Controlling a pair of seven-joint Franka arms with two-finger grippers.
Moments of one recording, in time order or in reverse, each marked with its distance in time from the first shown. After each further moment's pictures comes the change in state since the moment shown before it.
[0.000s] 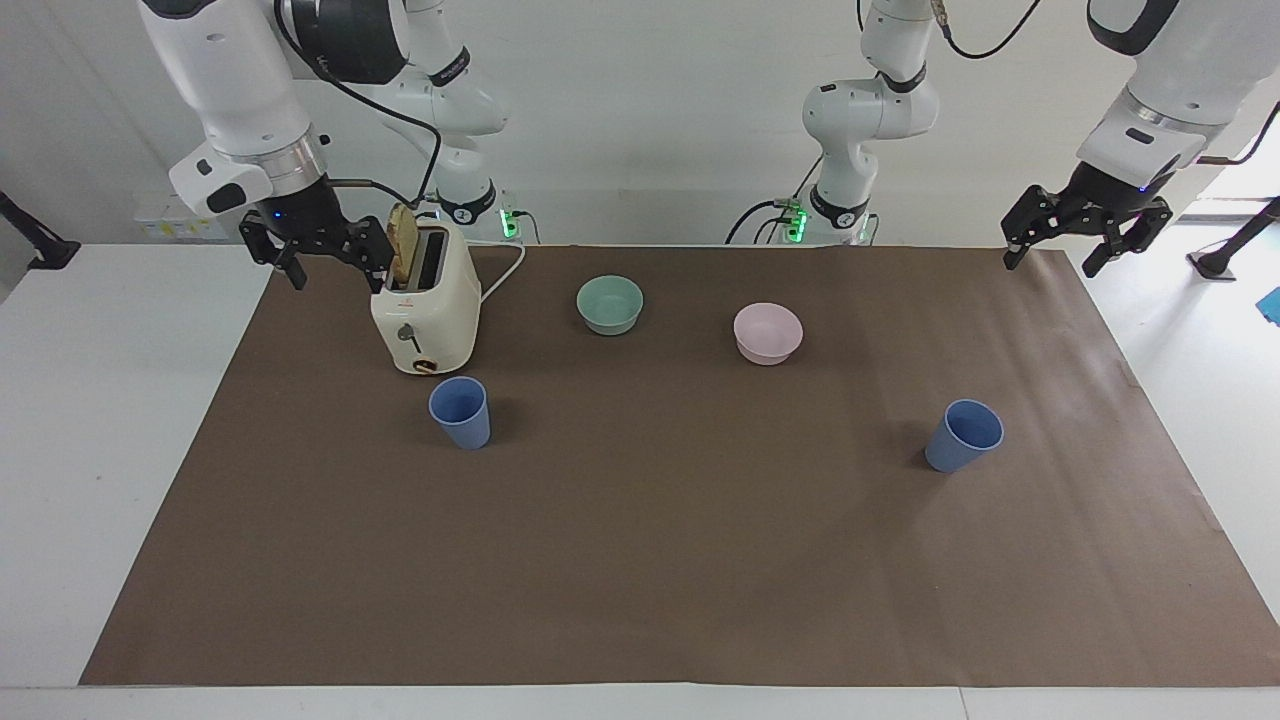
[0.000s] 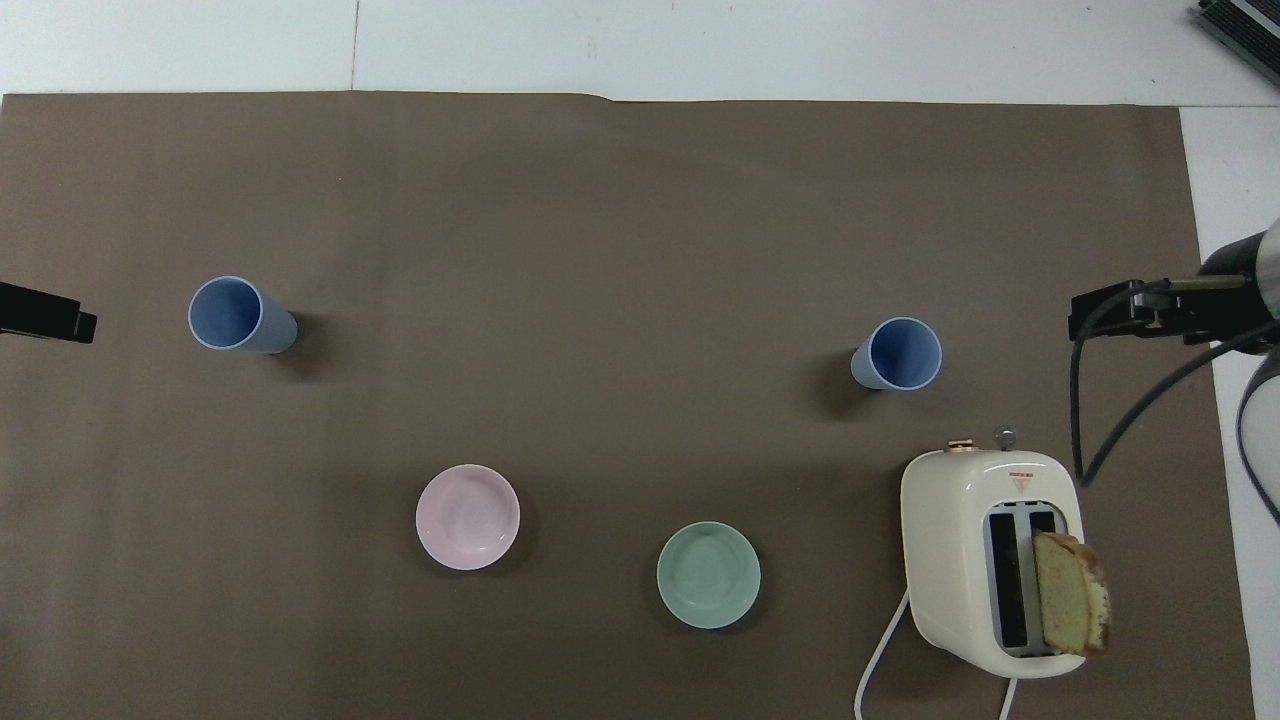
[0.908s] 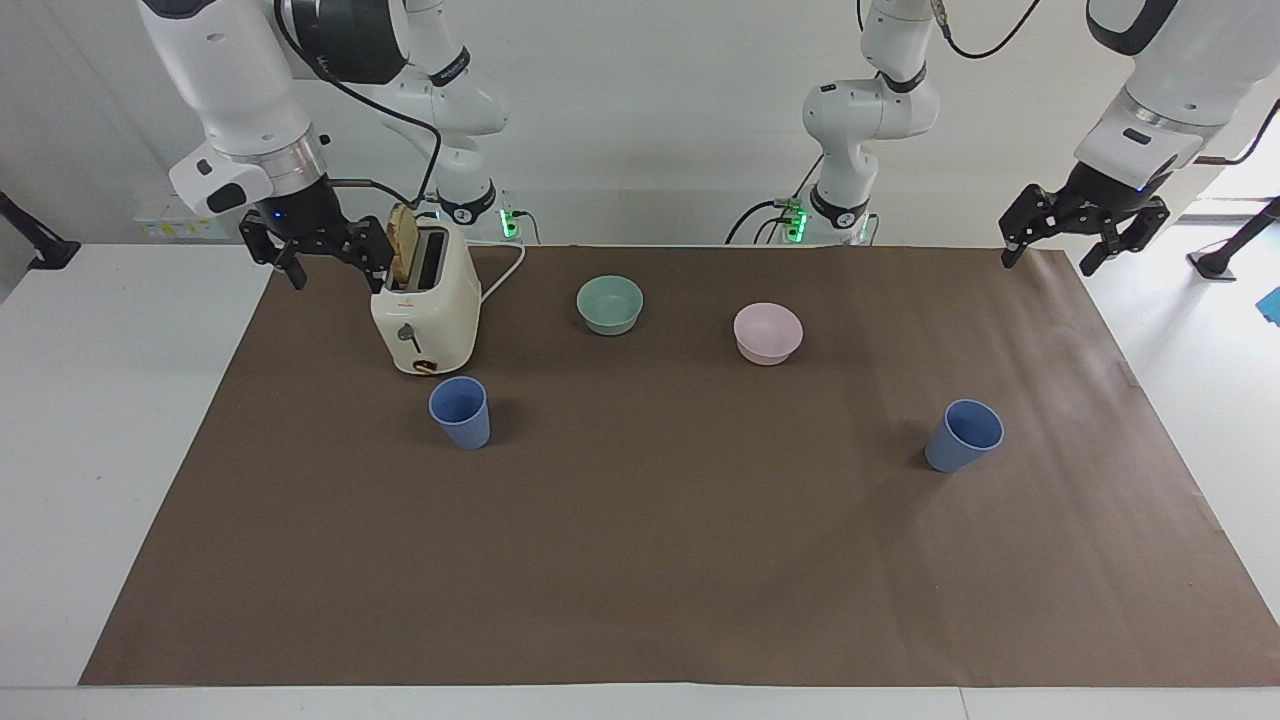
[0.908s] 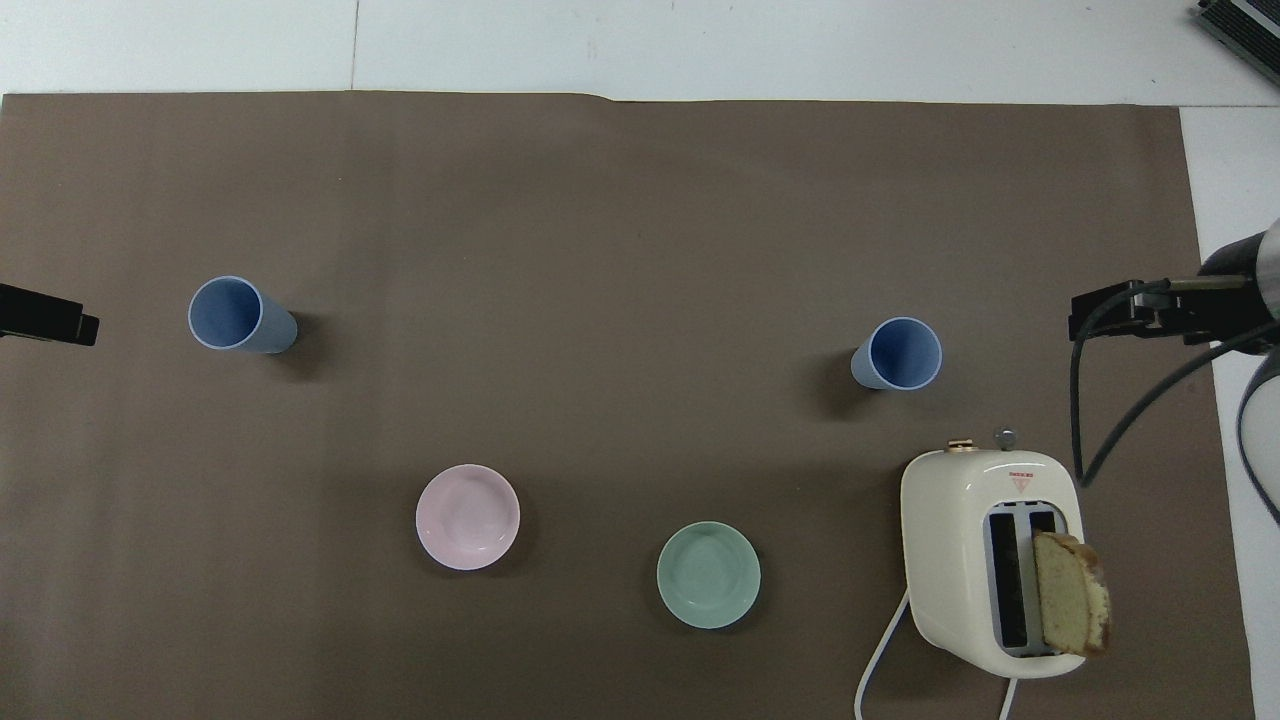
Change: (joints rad) left arm -0.001 -0.001 -0.003 0.000 0.000 -0.003 0.001; right arm 0.000 -0.001 0.000 0.000 0.000 0.000 0.000
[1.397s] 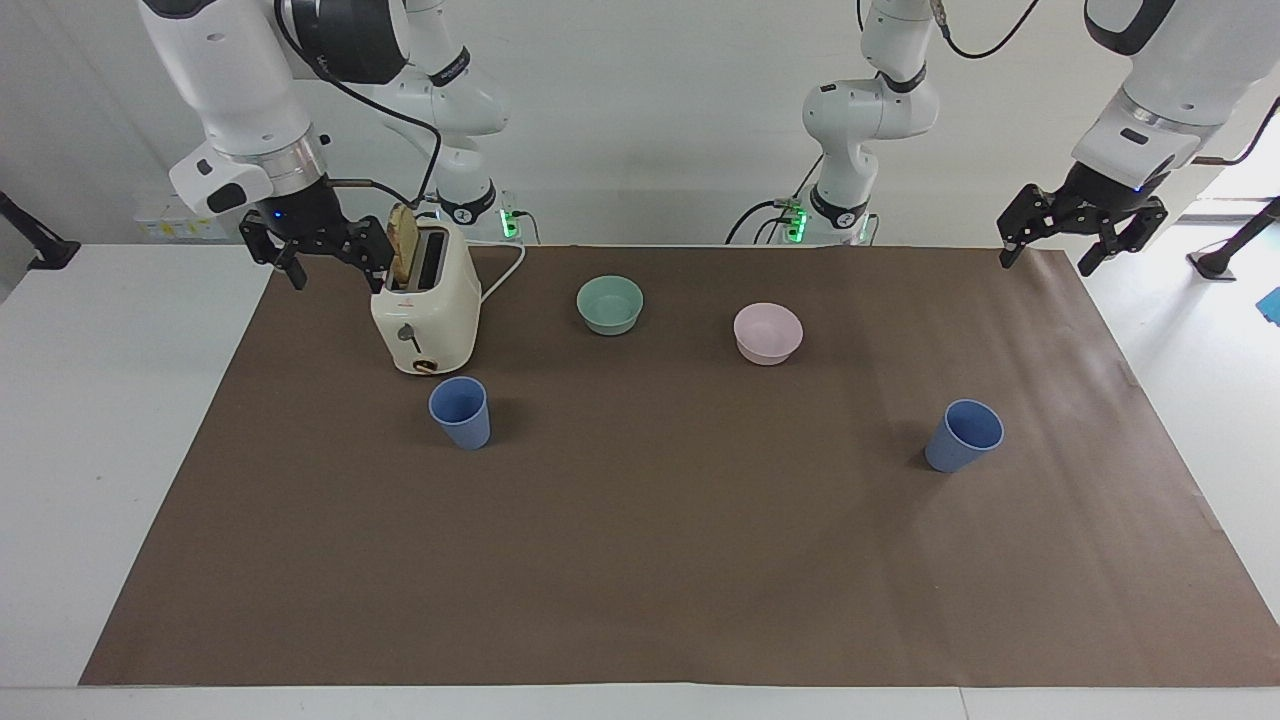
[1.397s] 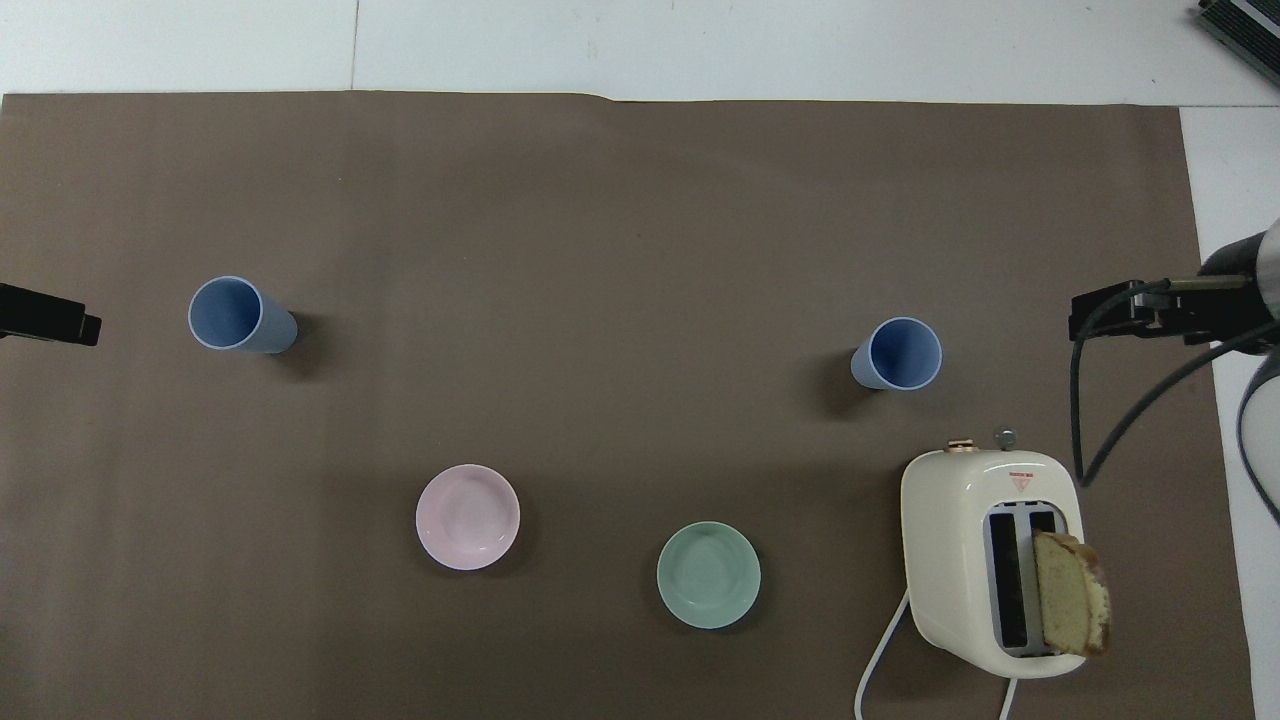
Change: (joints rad) left arm 0.000 0.000 -0.002 0.000 0.000 0.000 0.000; right arm 0.000 0.000 0.000 0.000 0.000 0.000 0.000
